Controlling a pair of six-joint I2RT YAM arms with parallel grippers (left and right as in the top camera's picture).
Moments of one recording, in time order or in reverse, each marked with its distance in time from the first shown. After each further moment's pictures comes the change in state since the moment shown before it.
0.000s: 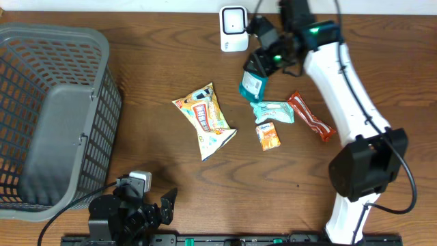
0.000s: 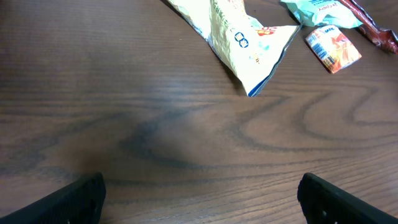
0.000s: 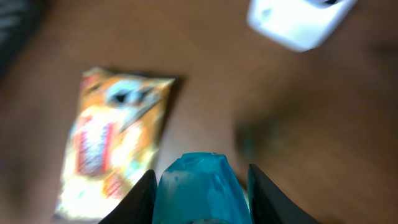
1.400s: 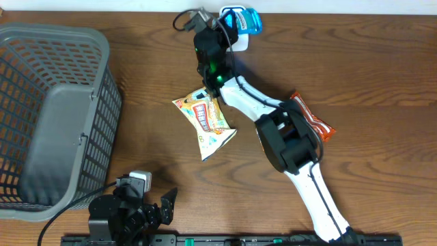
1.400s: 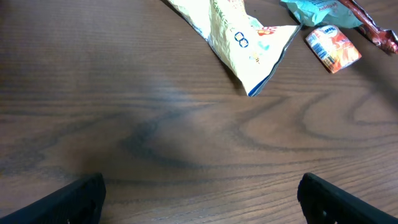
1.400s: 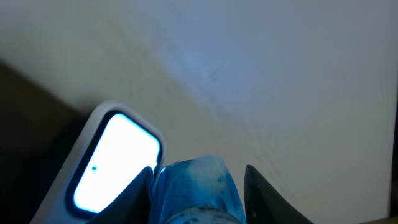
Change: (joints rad) left arm 0.000 0.000 0.000 0.000 0.000 0.000; right arm 0.299 0.555 0.029 1.503 1.242 -0.684
